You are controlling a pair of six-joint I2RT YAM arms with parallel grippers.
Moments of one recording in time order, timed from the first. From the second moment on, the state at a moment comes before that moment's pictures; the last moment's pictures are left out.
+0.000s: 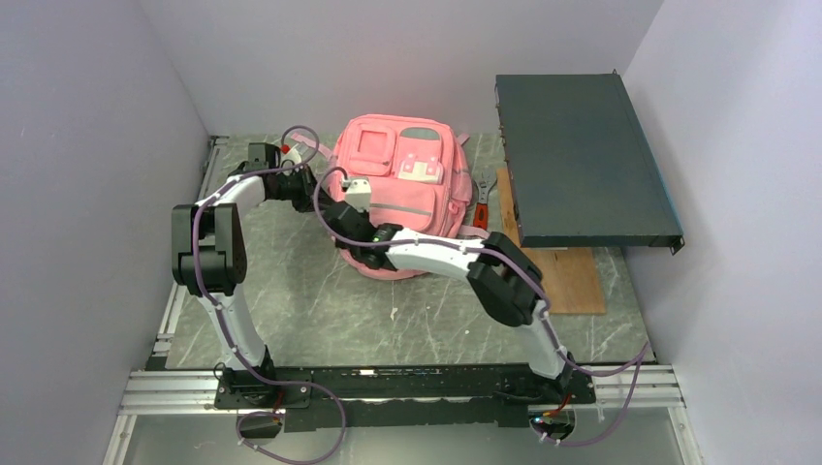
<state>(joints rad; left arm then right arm) 0.04 1.95 1.36 -0.37 0.87 -0.33 1.03 2.17 1.69 -0.15 0.58 0.72</state>
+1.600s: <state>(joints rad) 0.19 1.78 1.44 -0.66 0.48 -0.09 0.84 1.54 1.29 -0.59 0.46 0.12</state>
